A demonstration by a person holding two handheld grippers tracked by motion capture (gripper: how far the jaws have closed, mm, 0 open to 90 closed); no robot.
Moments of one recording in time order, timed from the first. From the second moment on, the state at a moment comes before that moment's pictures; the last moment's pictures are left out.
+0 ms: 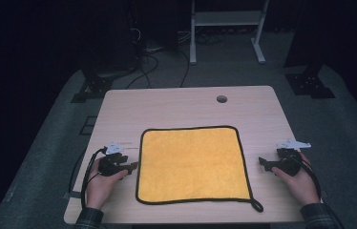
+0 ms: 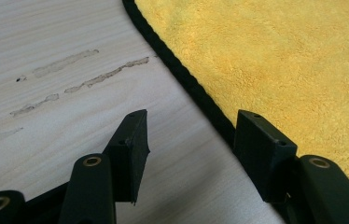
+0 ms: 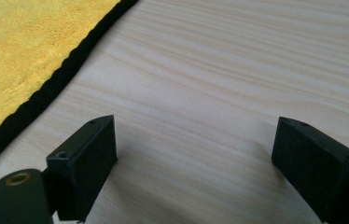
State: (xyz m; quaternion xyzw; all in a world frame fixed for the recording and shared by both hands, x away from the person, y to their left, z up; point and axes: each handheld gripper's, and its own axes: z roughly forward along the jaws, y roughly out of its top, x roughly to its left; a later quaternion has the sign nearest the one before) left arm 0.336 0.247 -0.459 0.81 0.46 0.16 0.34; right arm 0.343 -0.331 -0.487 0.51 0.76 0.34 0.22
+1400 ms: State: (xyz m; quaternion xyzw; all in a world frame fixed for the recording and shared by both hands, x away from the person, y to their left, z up) left arm 0.348 0.218 -0.473 0.78 0.49 0.13 0.38; right arm 0.344 -0.329 -0.487 0.50 0.77 0.34 0.21
